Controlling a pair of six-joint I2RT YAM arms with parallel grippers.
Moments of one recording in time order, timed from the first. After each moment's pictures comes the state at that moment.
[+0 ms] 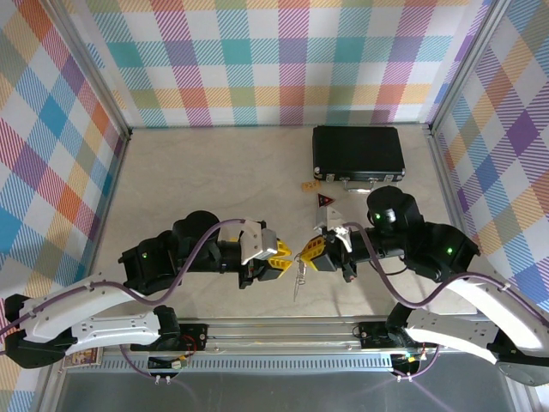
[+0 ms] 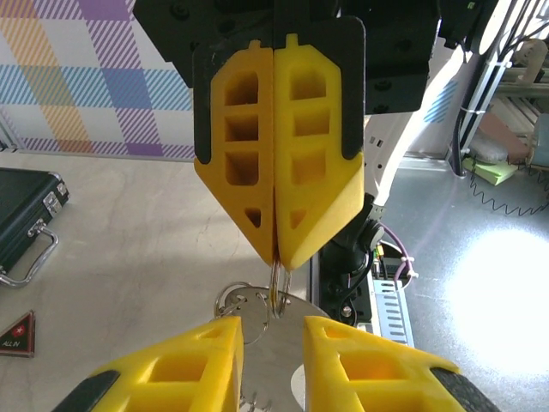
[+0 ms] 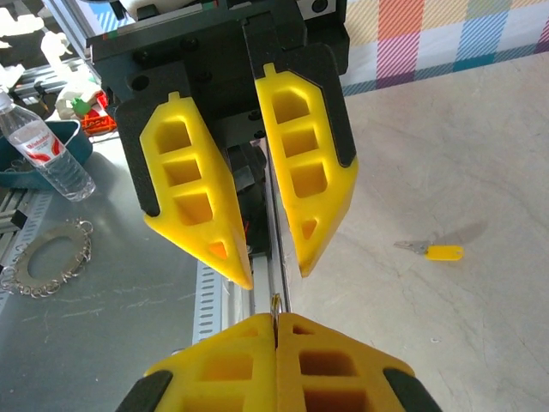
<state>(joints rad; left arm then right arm) -1.15 0.92 1.08 -0.45 0.30 0.11 0.94 0.90 1.25 -0.85 -0.58 -0.13</state>
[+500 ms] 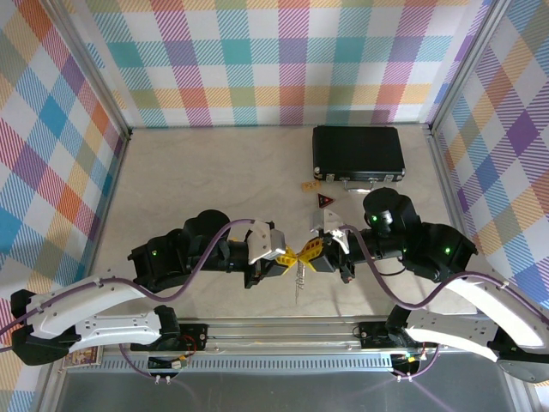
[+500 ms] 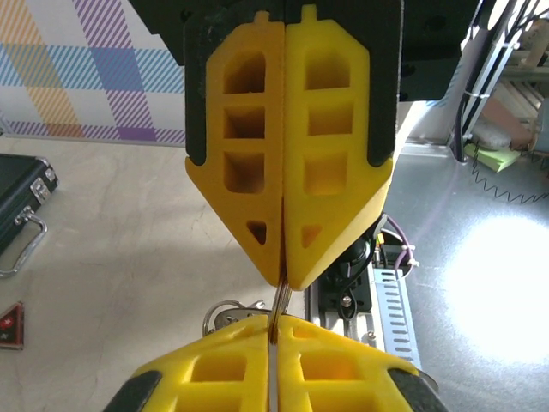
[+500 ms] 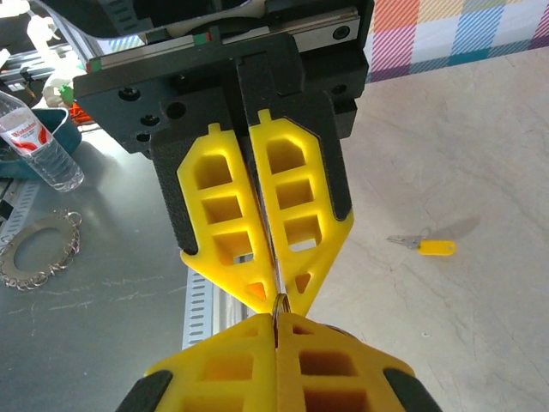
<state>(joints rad) -1.15 0.97 1.08 -0.45 0.30 0.11 0.97 0.91 1.25 -0.86 -0.53 -0.14</state>
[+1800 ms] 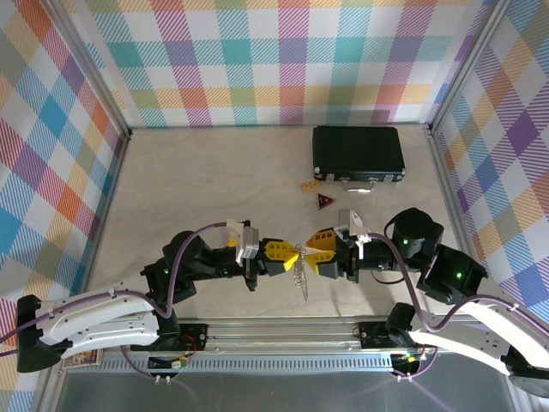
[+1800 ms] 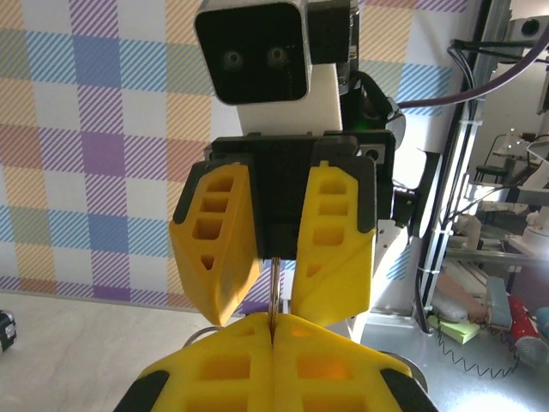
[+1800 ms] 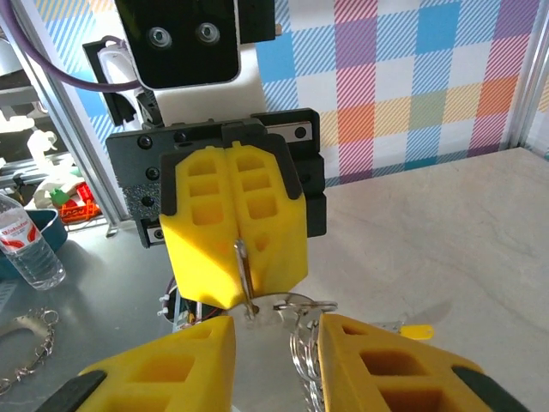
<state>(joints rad) -1.15 0.86 0.72 0.33 0.35 -0.14 0.99 0.70 1.00 -0.48 -0.46 0.04</state>
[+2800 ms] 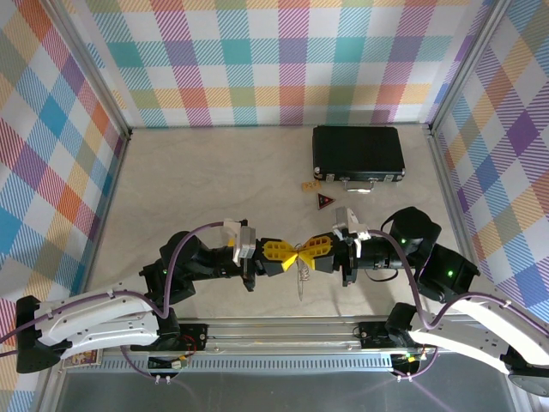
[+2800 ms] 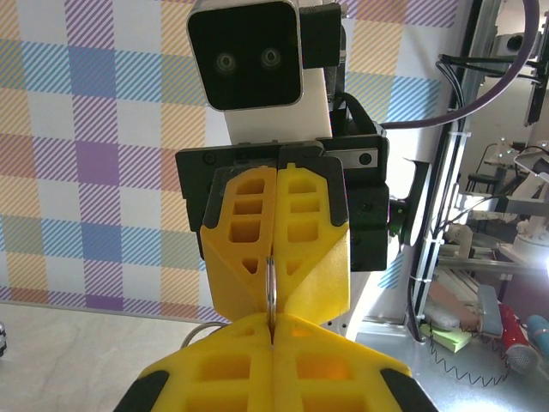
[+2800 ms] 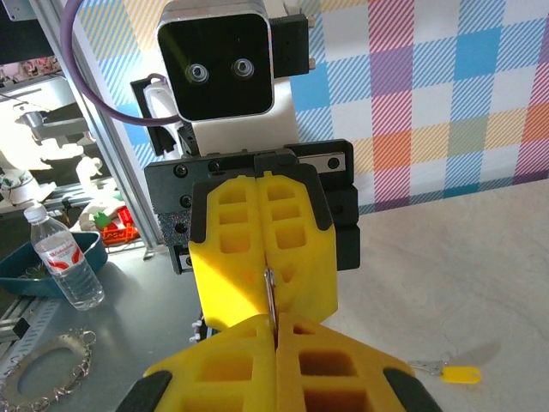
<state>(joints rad) -1.15 0.85 0.72 0.33 0.36 -0.15 0.99 0.72 0.97 -0.35 -0.54 0.10</state>
